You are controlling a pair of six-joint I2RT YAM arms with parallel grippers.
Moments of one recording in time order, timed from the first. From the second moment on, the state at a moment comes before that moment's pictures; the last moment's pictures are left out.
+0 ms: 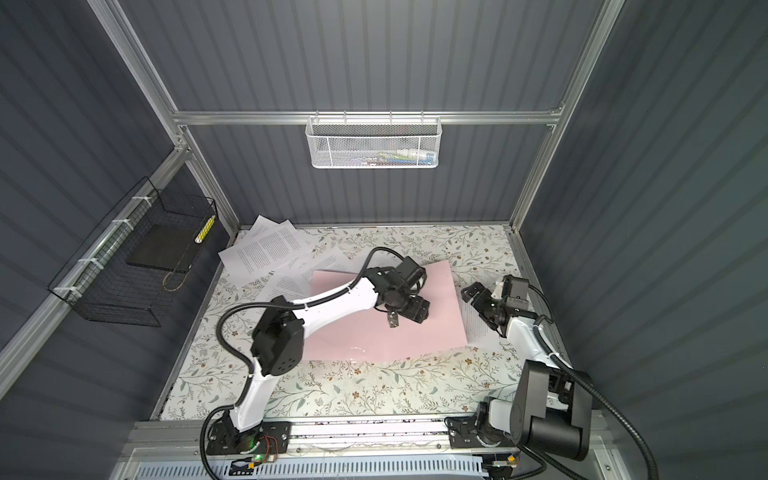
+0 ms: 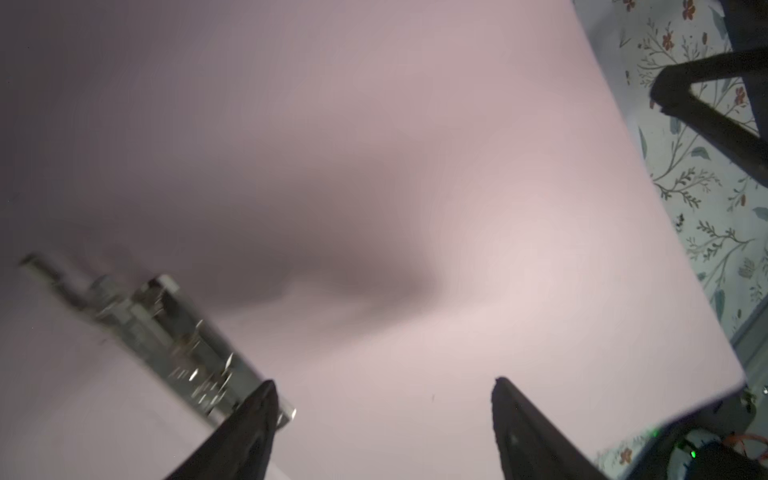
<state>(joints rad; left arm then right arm) -0.96 2.27 1.98 -0.78 0.14 -0.38 -0.26 1.29 0.66 -0.23 -0.39 0.59</state>
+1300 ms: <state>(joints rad) -0.96 2.47 2.08 -0.55 0.29 -0.39 -0.52 1.26 0.51 -0.30 -0.39 0.72</state>
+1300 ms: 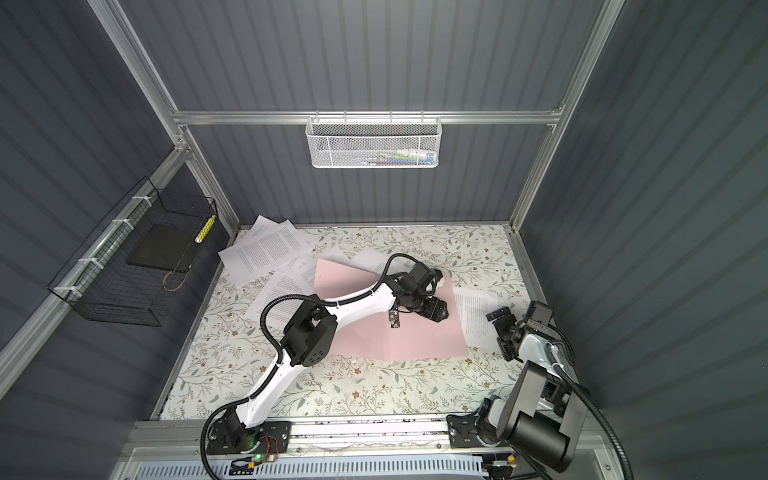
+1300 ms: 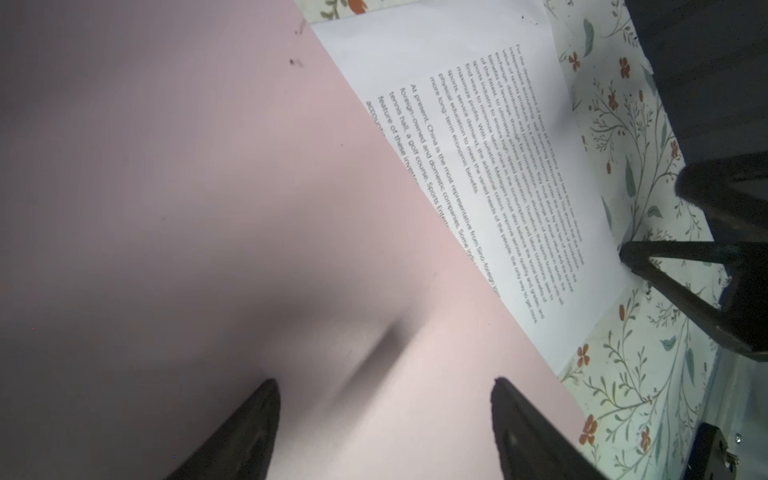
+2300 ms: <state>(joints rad) -0.96 2.49 2.10 -0.57 0.31 -0.38 -0.31 1.10 0.20 0.18 -0.55 1.09</state>
